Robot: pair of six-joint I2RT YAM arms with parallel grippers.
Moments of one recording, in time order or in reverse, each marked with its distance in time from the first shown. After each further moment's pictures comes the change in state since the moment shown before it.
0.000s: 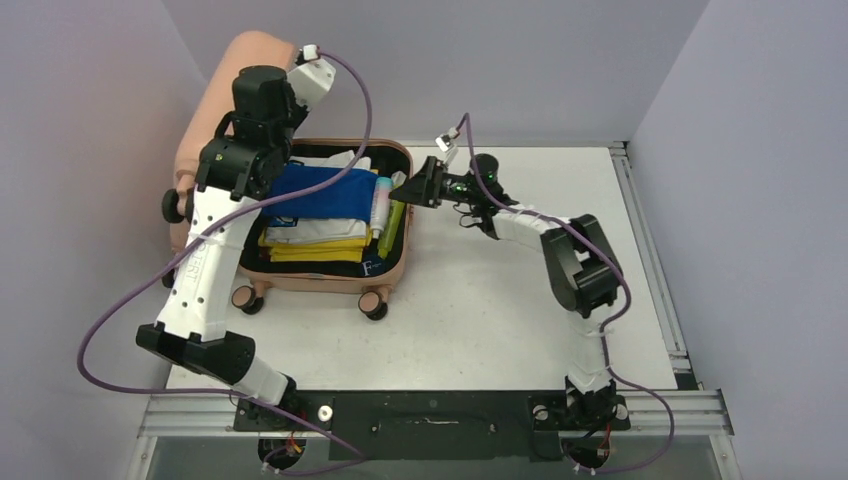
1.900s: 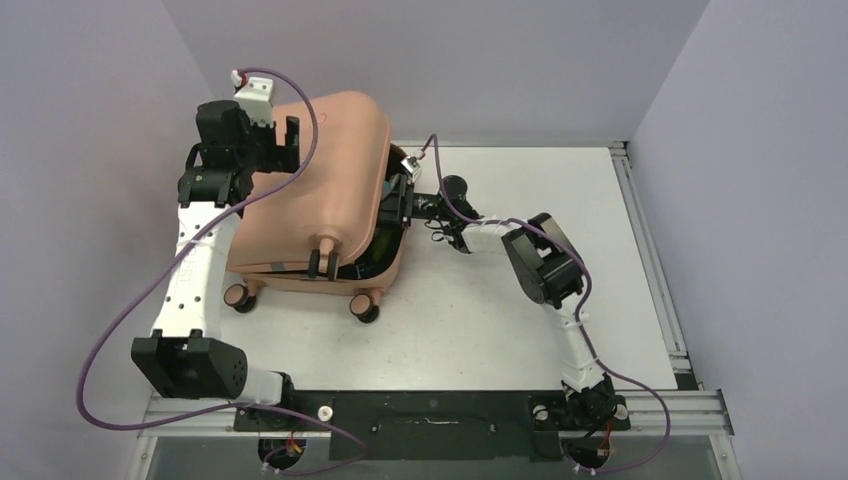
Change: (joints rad) left arm 0.253 -0.124 -0.391 0.234 0.565 -0.573; right arm 0.151 0.293 0.151 0.348 -0.063 0.407
